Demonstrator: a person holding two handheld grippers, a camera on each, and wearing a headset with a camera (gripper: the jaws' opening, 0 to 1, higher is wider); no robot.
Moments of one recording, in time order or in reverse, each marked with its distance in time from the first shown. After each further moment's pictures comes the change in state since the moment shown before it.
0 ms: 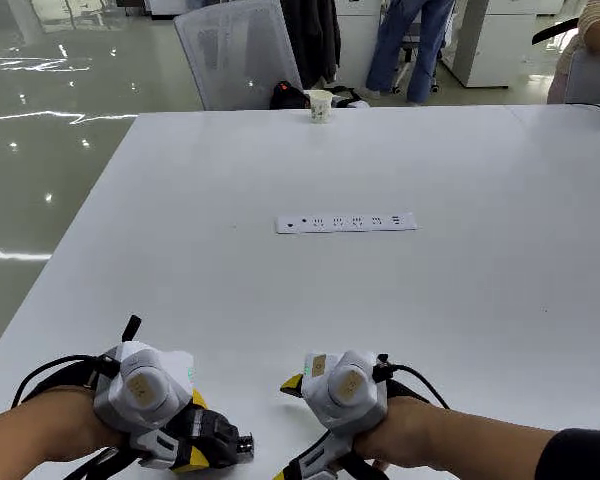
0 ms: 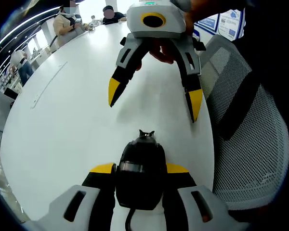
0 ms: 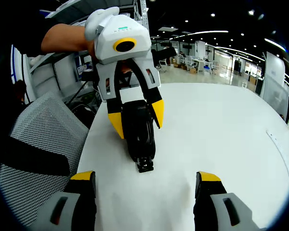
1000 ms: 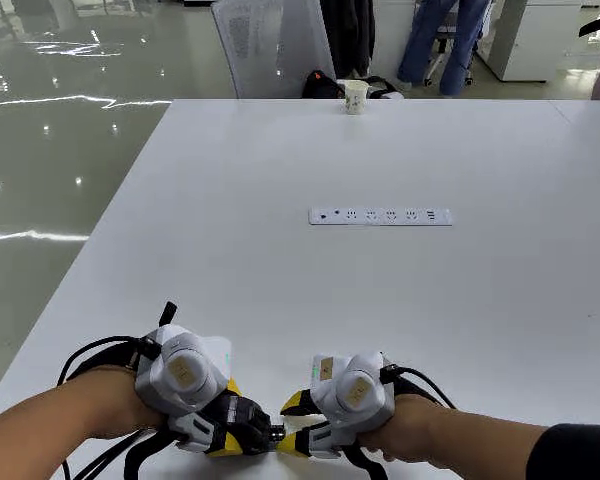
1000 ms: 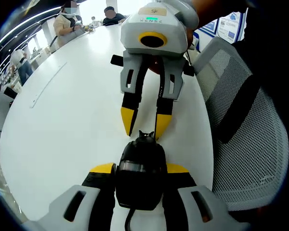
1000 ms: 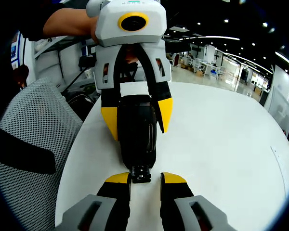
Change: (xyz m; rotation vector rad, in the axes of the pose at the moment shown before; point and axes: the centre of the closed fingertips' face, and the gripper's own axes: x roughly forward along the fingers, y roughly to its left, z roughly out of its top) left arm 0.001 0.001 -0.001 -0.006 -0.014 -0.015; right arm 0.033 -0.006 0.002 -0.114 0.038 0.002
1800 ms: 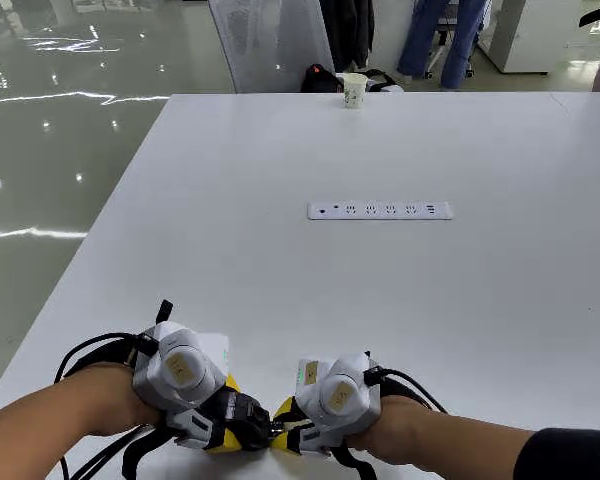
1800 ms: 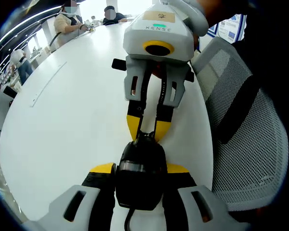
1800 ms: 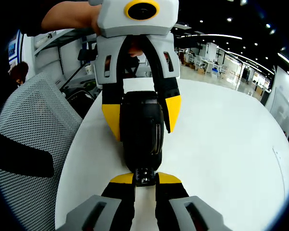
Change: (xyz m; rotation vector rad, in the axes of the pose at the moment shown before) left arm 0.000 -0.001 0.000 -0.004 0.004 -0.001; right arm 0.008 0.004 -0.001 -0.011 0.032 0.000
